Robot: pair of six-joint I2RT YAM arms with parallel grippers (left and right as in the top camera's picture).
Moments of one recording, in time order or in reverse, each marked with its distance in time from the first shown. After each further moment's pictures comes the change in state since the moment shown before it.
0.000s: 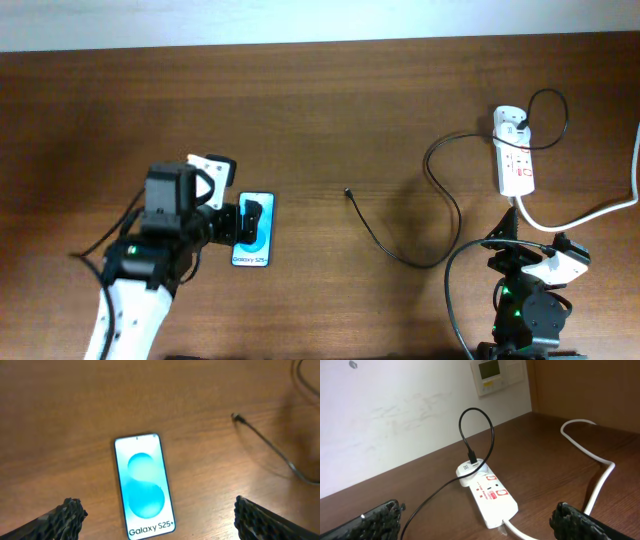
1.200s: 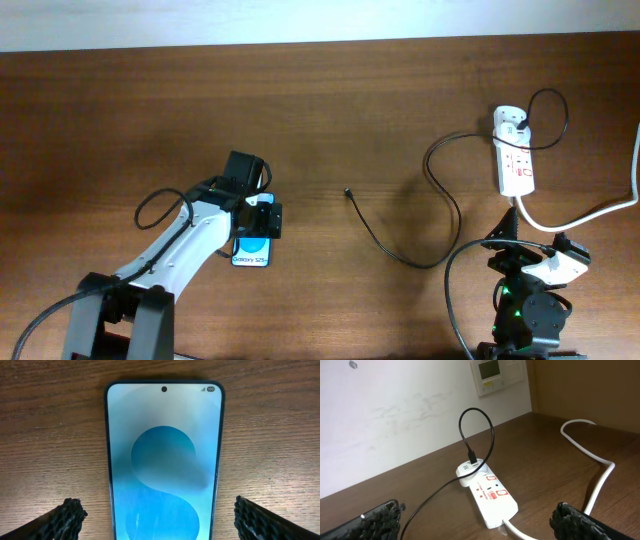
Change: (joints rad) left arm -0.159 0.519 0.002 0.122 -0.261 -0.213; right arm 0.000 0.000 0.000 0.000 0.000 0.000
